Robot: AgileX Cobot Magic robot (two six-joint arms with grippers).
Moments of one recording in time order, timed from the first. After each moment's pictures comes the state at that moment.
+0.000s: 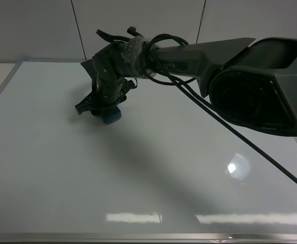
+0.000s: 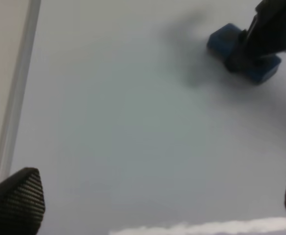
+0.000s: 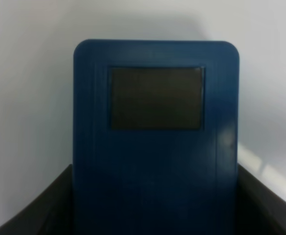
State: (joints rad) left arm 0.00 0.00 -0.50 -0.09 1.06 0.05; right arm 0.86 2.49 -2.00 -0.13 0.68 0.22
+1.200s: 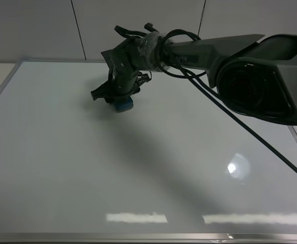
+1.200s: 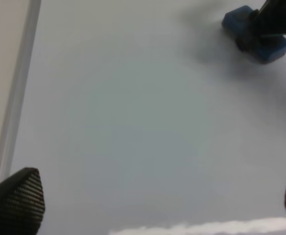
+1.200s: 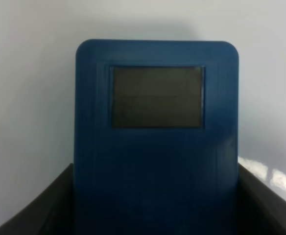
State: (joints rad) left arm 0.00 0.00 -0.50 -0.09 1.06 0.05; right arm 0.76 2.50 -2.00 -0.21 0.64 0.35
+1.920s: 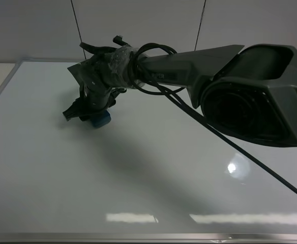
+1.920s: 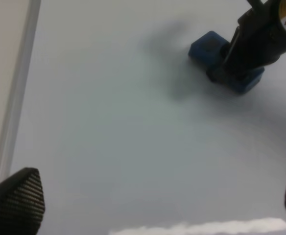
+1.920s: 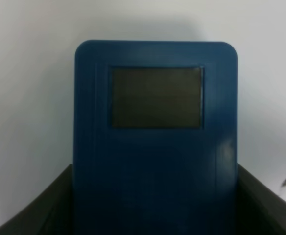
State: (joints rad) left arm 0.00 0.00 -0.50 -0.09 1.06 0.05; right arm 0.91 2.50 -2.00 -0.21 0.62 0.31
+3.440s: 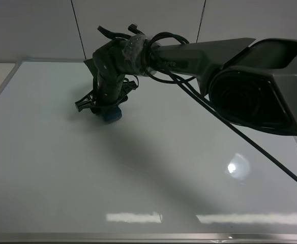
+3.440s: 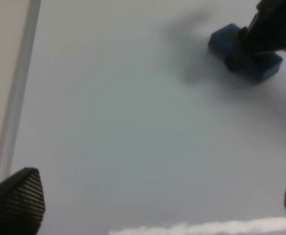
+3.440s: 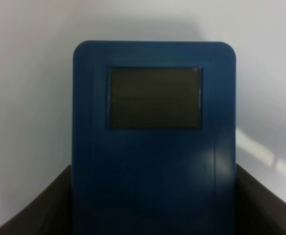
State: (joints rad) left arm 0.00 0.00 -0.50 -0.09 1.06 0.05; right arm 0.85 2.50 -2.04 -0.10 0.74 0.27
